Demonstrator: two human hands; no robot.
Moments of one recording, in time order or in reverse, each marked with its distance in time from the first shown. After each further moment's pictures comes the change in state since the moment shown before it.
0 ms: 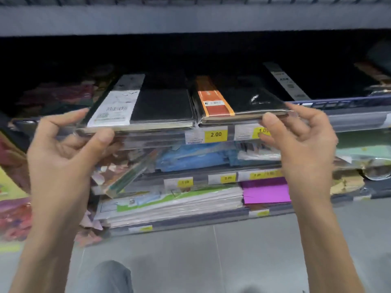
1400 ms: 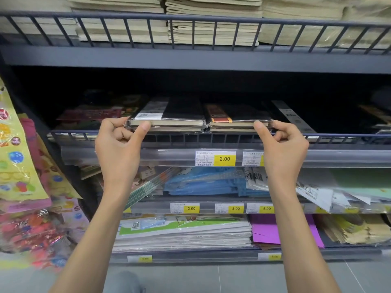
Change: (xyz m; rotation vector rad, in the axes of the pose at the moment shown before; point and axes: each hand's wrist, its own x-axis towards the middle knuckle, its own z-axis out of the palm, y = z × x) left_hand 0.024 -0.004 0.060 0.137 0.364 0.289; right_hand 0.061 0.054 0.029 -0.173 0.151 -0.162
